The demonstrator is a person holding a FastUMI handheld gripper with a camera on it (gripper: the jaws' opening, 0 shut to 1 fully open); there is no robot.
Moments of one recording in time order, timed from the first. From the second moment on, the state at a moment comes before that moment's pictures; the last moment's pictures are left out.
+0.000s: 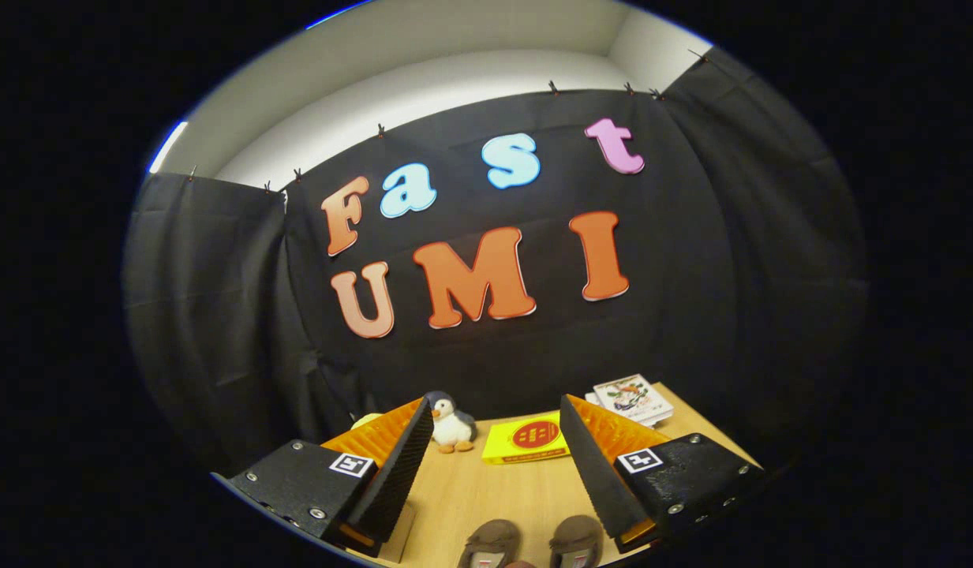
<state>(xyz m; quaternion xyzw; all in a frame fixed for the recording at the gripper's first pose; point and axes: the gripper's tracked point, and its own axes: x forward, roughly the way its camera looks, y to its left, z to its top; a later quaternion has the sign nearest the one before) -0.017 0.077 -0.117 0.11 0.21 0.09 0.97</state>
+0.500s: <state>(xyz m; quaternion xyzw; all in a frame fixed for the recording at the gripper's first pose) -0.088 0.183 -0.231 0.18 0.41 0.23 0.86</state>
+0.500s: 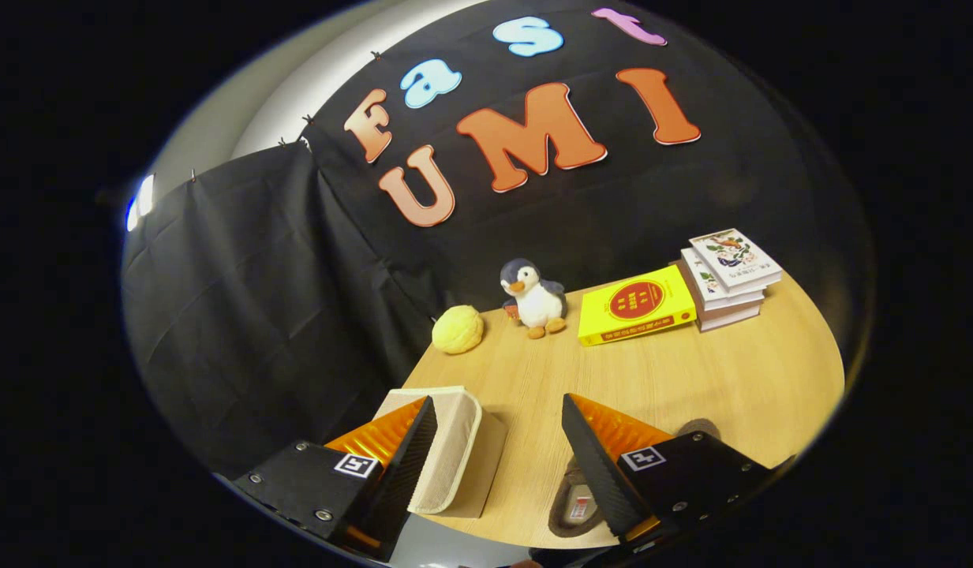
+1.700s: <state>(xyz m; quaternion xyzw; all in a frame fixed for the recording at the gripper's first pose) -0.181 0.338 -0.365 0.34 0.63 0.32 0.62</state>
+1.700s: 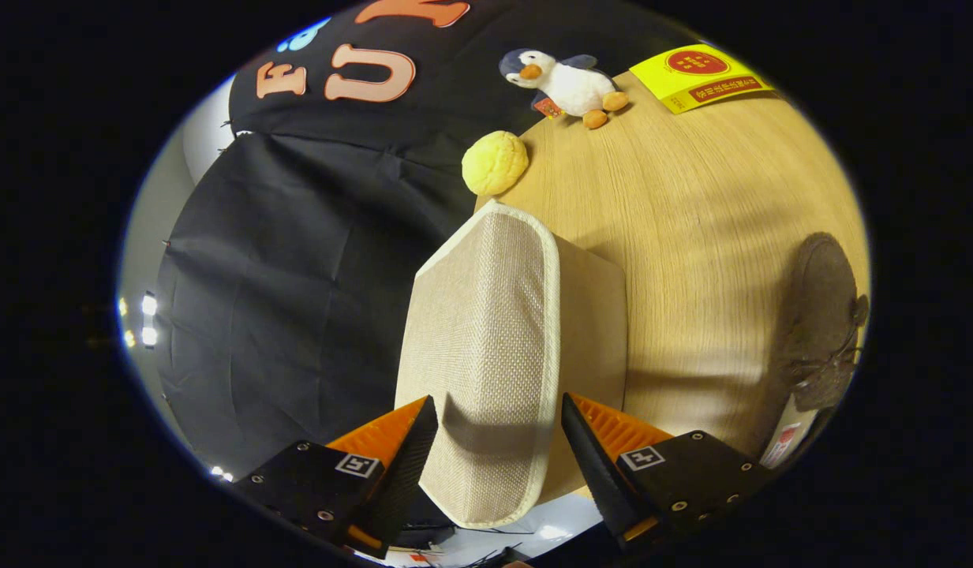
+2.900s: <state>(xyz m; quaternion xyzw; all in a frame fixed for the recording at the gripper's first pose) -0.177 0.503 -0.154 0.31 0.52 0.49 0.62</state>
